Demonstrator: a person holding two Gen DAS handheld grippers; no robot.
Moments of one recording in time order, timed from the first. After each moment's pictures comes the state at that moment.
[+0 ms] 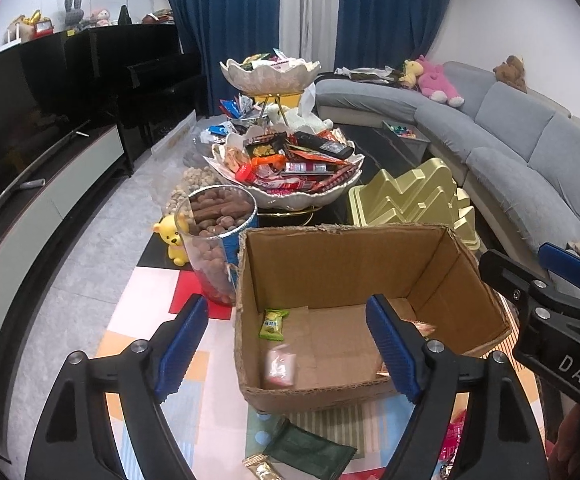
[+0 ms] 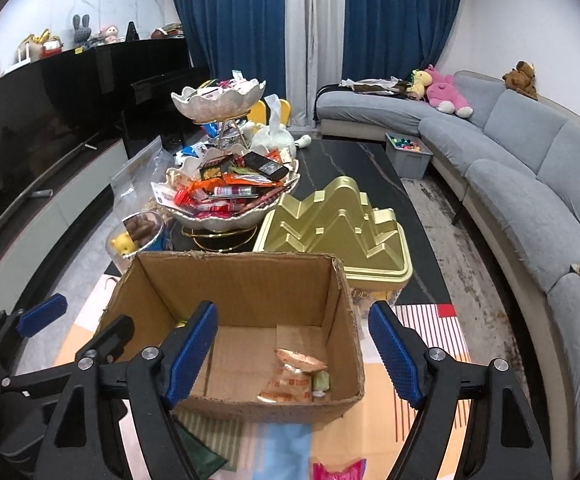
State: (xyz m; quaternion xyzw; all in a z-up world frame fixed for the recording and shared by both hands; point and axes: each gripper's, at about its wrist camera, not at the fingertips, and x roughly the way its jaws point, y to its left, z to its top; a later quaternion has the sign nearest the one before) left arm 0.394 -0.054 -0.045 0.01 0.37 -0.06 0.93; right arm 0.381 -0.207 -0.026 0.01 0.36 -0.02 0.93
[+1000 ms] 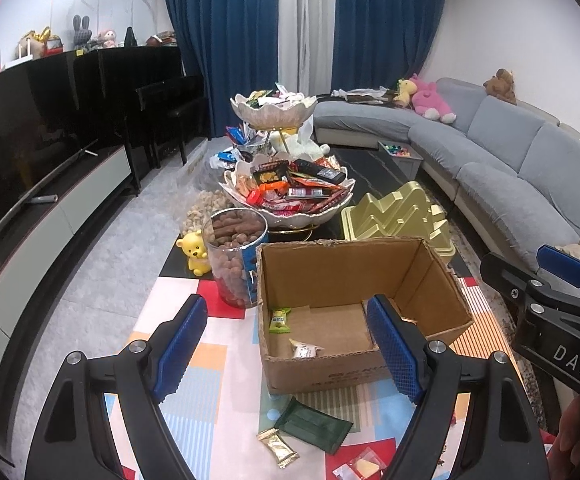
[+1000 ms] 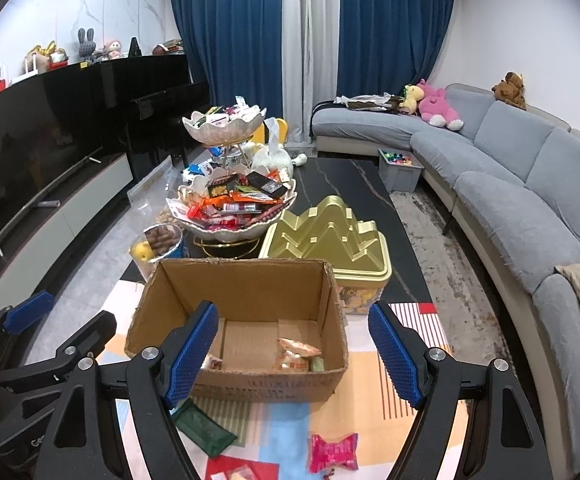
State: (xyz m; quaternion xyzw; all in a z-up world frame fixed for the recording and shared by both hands) left arm 0.337 -0.043 -0.002 0.02 0.34 -0.06 0.94; right arm 0.326 -0.205 0.013 0.01 0.33 -0.03 0.94
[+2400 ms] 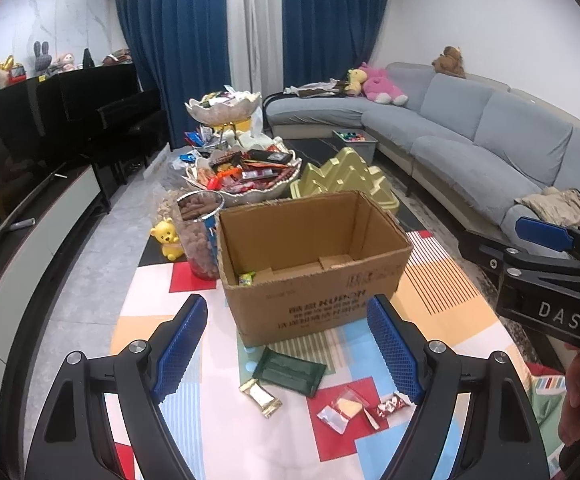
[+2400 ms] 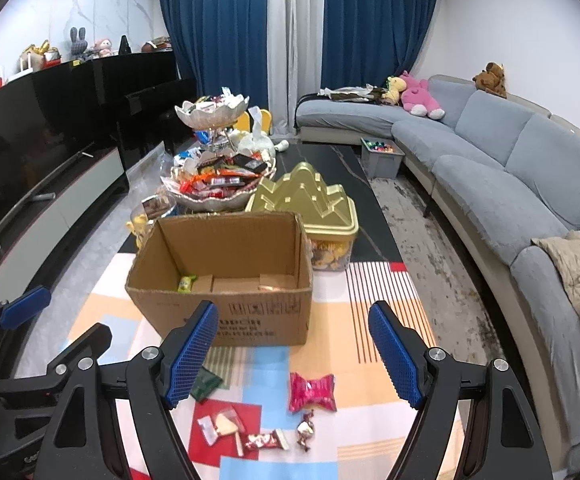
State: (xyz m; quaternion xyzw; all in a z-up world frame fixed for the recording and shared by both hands) left arm 0.251 -0.056 -0.011 0.06 0.33 -0.14 0.93; right arm 0.248 -0.221 0.003 0.01 0.34 -0.05 0.94
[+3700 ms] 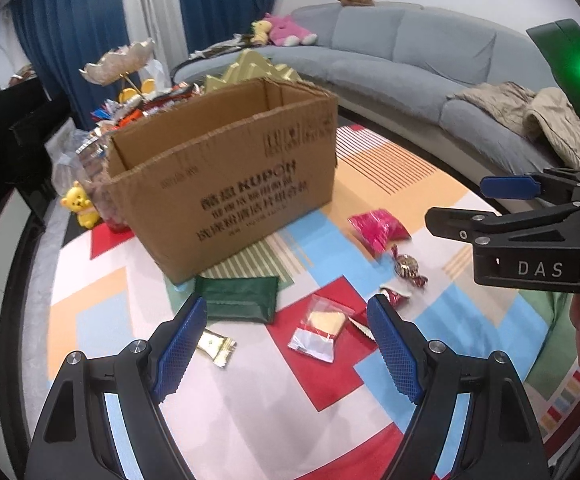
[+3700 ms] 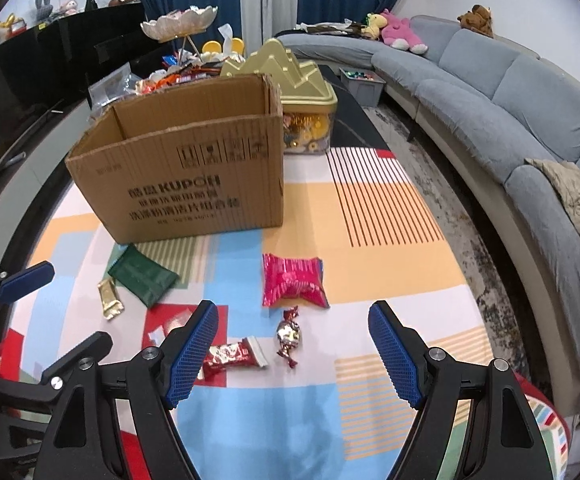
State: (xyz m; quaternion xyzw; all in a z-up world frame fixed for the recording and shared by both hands) left arm 0.229 -0.075 -0.128 0.16 0.38 -0.28 0.87; right arm 0.214 -0.229 -0.117 0.04 0.44 -0.09 0.89
